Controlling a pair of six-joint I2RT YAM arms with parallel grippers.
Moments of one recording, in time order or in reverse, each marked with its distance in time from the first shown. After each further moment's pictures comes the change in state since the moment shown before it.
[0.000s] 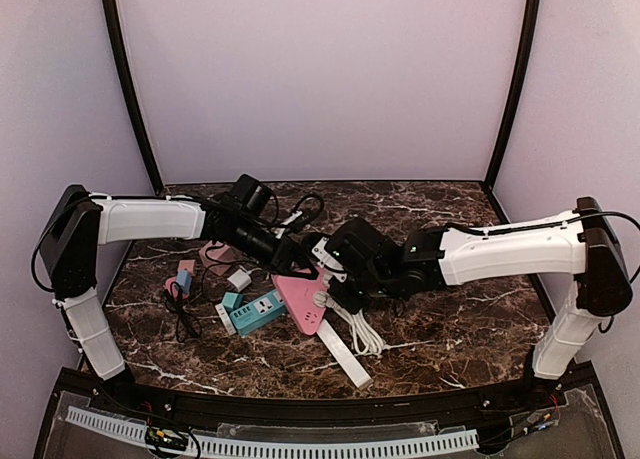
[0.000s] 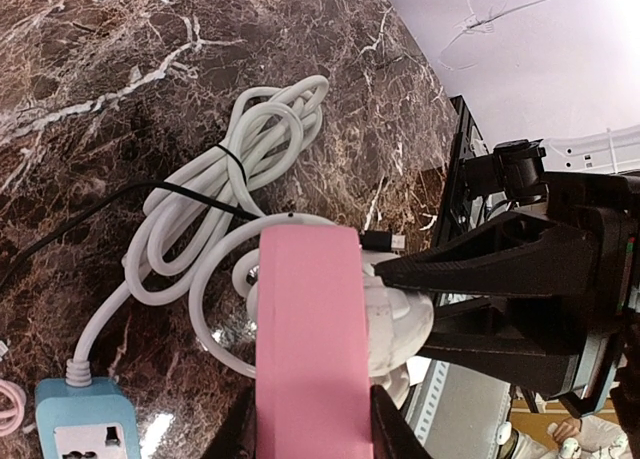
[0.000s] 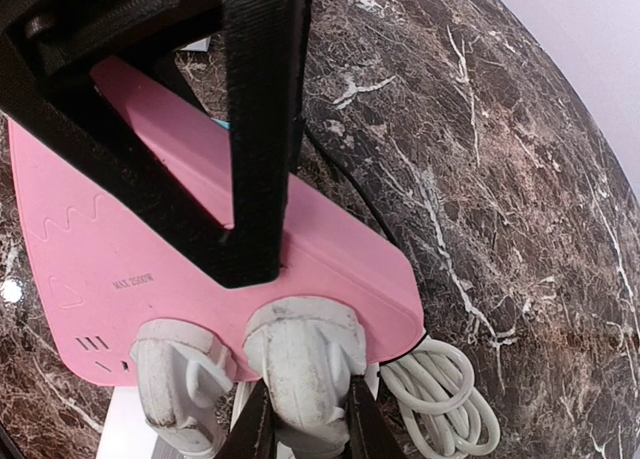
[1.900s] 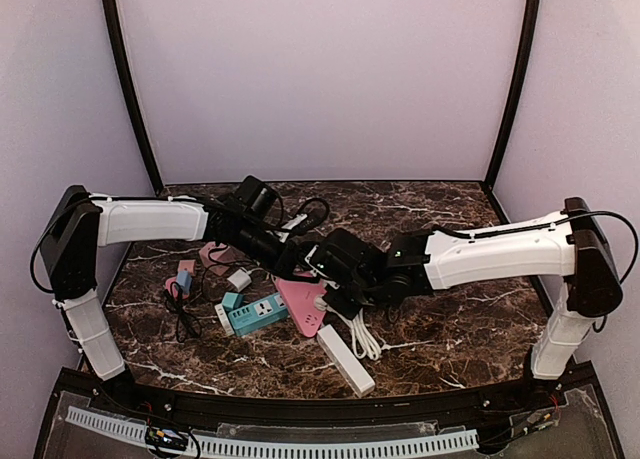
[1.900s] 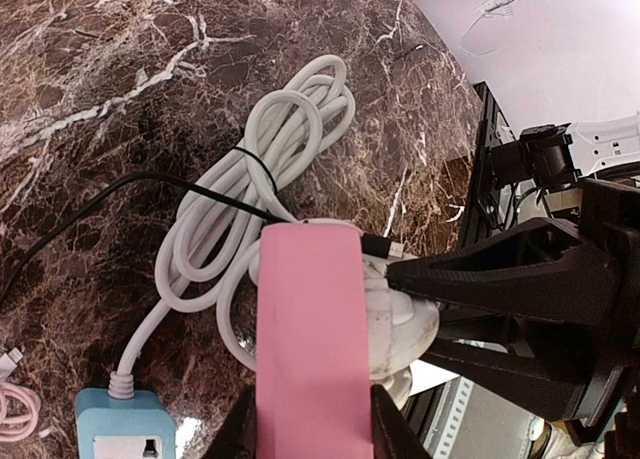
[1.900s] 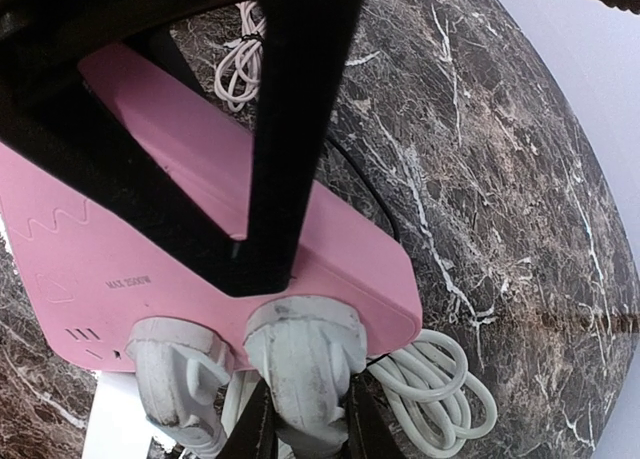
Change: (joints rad) left arm -0.024 0.000 0.013 -0.032 -0.088 0.060; right arm 0.048 0.063 0.077 -0.115 0.122 0.021
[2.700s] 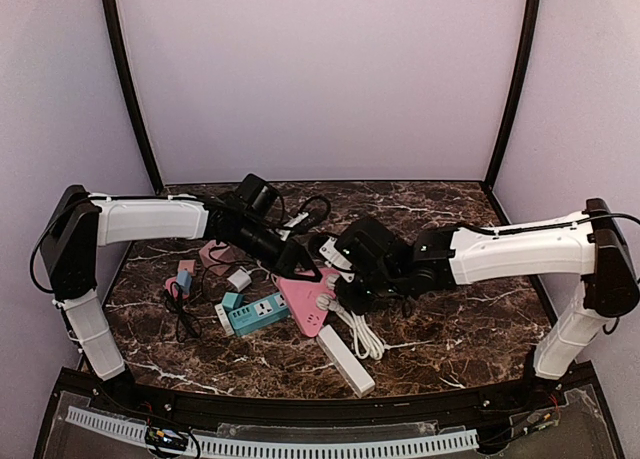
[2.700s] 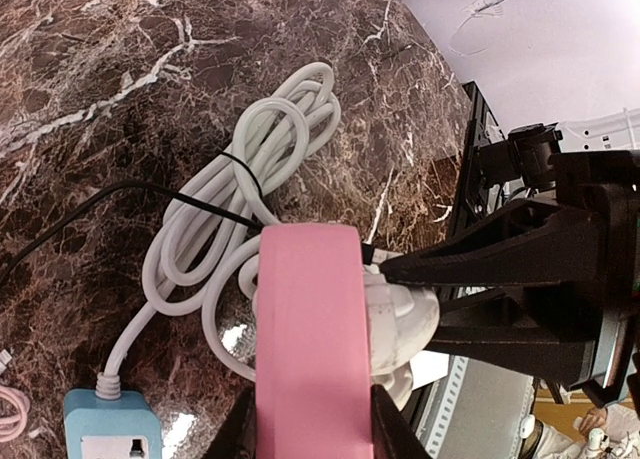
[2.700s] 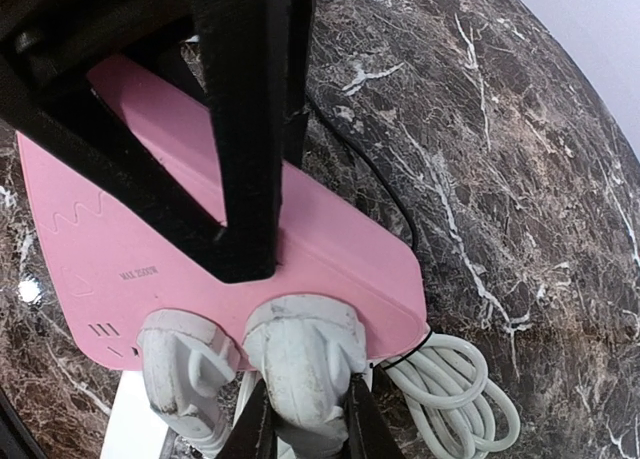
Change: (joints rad) left arm -0.002 0.000 0.015 -0.016 0.005 0.007; right arm -0.056 -0.098 -0.108 0.106 -0.155 0.006
